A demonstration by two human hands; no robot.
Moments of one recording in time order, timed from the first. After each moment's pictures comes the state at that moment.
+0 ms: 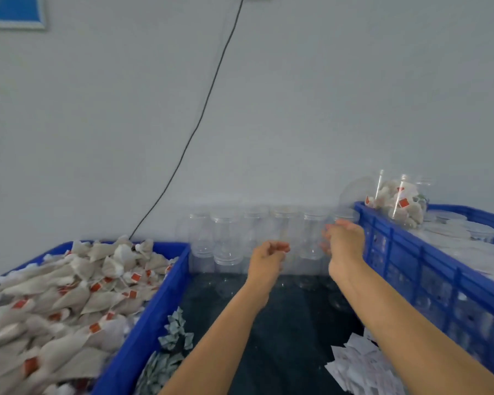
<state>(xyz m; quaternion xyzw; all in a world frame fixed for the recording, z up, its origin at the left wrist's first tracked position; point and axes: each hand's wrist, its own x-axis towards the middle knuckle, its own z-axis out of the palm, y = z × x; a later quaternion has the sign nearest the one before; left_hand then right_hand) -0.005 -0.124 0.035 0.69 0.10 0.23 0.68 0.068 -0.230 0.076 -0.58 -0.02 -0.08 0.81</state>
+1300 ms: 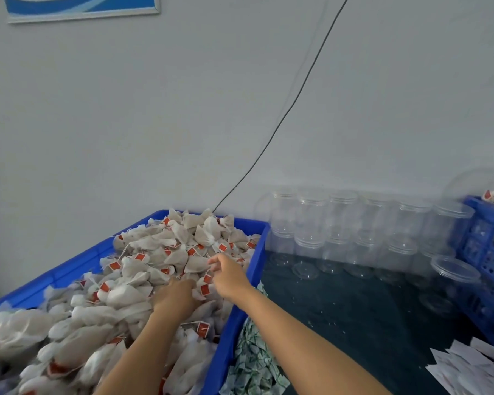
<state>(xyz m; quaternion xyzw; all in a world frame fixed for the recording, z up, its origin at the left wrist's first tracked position) -0.202 0.126 -0.052 0.90 0.42 0.00 0.08 -0.102 0.043 -0.033 -0.76 -0.45 0.17 0.43</state>
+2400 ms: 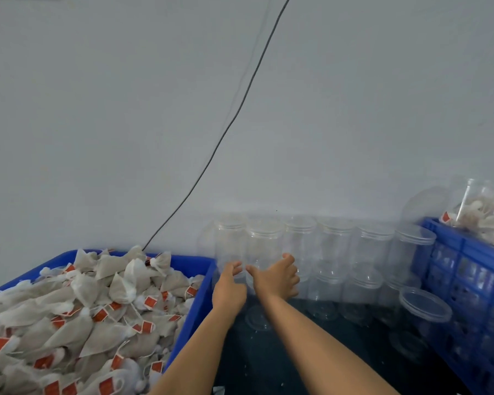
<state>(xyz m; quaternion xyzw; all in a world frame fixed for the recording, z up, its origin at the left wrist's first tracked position) 0.063 0.078 -0.044 0.78 0.23 0.25 0.52 0.133 0.021 -0.038 -0.85 -0.01 -0.09 0.51</state>
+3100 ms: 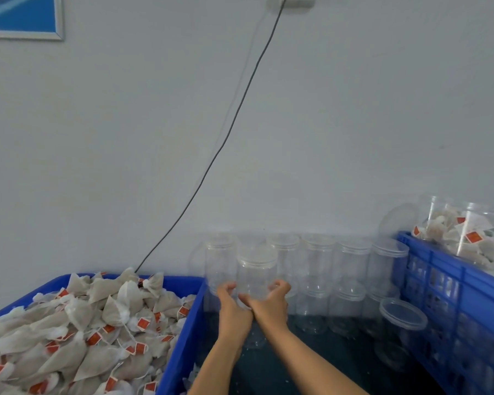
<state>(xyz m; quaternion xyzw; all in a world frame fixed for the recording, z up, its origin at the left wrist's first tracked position) 0.037 0.028 -0.037 0.70 0.22 0.28 0.61 0.092 -0.026 -0.031 -0.77 -0.12 -0.01 0.63</state>
